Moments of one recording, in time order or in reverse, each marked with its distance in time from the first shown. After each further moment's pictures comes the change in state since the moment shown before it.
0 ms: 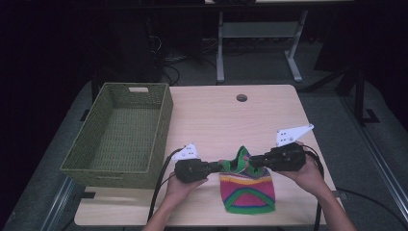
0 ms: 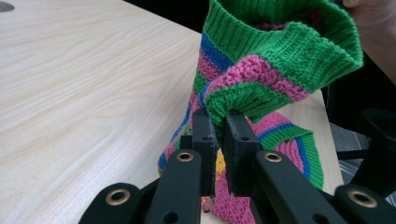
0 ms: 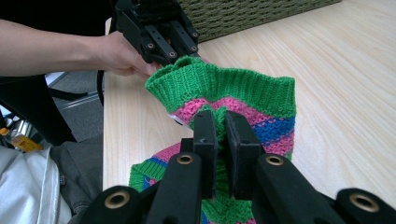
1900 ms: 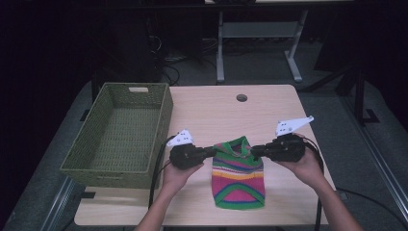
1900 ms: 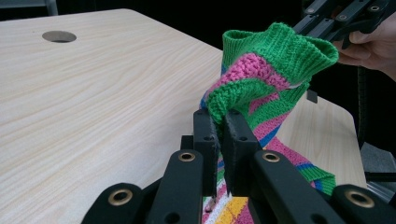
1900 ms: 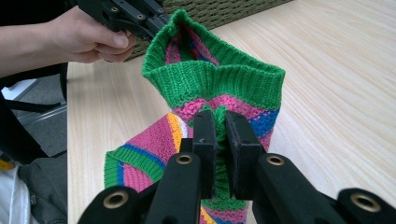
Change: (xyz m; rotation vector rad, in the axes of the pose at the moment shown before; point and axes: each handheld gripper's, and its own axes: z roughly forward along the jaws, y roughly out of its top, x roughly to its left) left arm 0.017 0.031 -0.012 -0.023 0.101 -0.036; right arm -0.020 0.008 0.000 0.010 -0.102 0.056
